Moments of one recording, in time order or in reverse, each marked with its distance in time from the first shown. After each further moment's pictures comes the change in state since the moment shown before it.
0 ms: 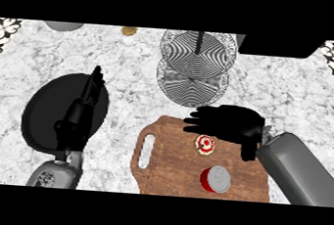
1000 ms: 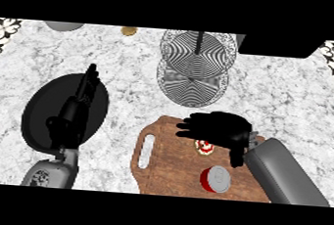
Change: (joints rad) left arm -0.003 -0.009 0.049 -0.015 -0.011 -0.040 0.017; right arm 0.045 0.113 -0.037 0.090 0.072 -0.020 -0.021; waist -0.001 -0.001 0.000
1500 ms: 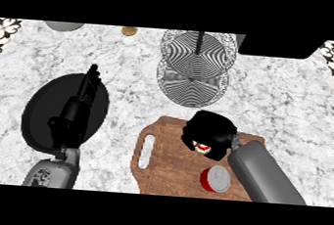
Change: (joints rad) left arm -0.003 -0.008 0.008 0.019 -0.004 -0.011 -0.020; right arm 0.001 0.122 -0.025 0.107 0.092 -0.205 0.042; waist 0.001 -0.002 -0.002
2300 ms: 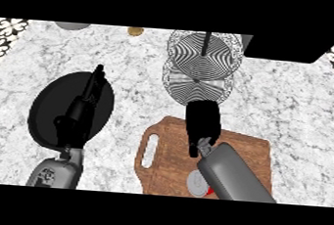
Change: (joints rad) left arm -0.010 -0.009 -0.017 0.006 0.000 -0.013 0.012; right arm -0.034 0.150 0.070 -0.088 0.036 0.121 1.301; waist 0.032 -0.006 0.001
